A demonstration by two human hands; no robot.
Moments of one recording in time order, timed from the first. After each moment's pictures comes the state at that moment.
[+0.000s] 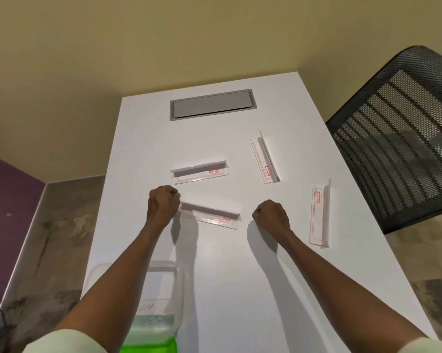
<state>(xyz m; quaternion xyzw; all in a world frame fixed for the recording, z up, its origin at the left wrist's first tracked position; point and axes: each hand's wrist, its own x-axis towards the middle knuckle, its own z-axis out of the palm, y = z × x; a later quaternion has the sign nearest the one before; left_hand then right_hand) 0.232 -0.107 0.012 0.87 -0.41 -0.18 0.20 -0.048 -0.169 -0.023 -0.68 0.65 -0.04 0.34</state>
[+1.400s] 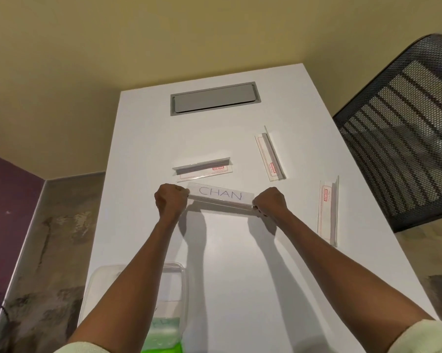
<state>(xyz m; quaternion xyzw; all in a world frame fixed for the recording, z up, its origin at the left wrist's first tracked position) 0.221 -0.132 0.002 0.89 -0.24 -0.26 0.29 -0.016 -0.204 -0.008 -0.59 0.68 -0.02 0.43</state>
